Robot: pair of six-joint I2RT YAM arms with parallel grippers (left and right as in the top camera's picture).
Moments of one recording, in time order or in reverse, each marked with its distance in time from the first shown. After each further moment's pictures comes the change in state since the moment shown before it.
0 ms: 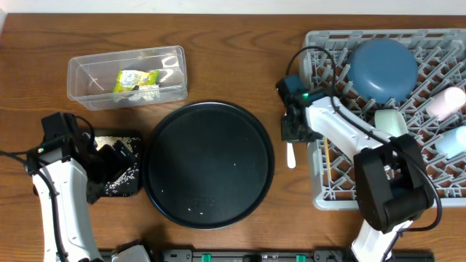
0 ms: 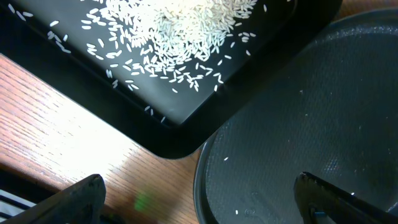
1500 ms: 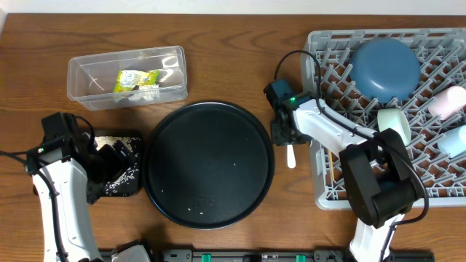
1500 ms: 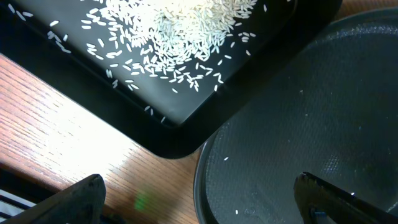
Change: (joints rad) left arm 0.000 0.000 0.000 0.000 0.000 0.000; right arm 0.072 0.061 0.009 0.053 -0.018 0.028
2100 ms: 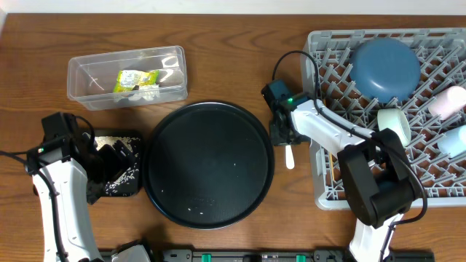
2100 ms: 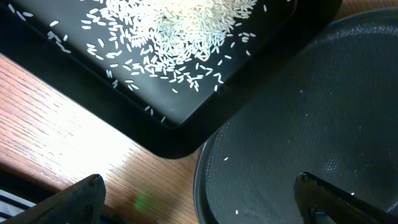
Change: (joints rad) left arm 0.000 0.000 0.000 0.000 0.000 0.000; right arm 0.013 0.003 0.004 -0.010 0.015 0.005
